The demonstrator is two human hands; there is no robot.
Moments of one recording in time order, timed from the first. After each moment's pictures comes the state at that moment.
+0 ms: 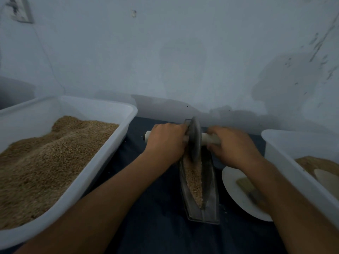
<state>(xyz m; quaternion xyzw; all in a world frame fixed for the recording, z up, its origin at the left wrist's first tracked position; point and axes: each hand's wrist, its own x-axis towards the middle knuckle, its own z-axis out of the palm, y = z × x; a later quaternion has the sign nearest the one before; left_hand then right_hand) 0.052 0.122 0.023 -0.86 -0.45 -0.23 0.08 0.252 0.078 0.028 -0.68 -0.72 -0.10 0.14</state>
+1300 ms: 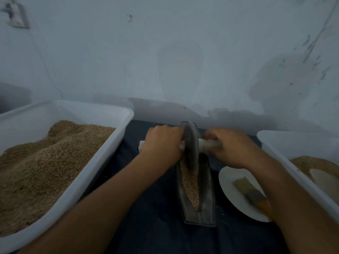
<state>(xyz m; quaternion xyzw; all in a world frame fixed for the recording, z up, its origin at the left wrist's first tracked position) 0.051 0.113 0.035 -0.86 -0.47 -0.17 0.08 0.257 0.070 0.045 -0.65 -0.75 -0.03 0.12</state>
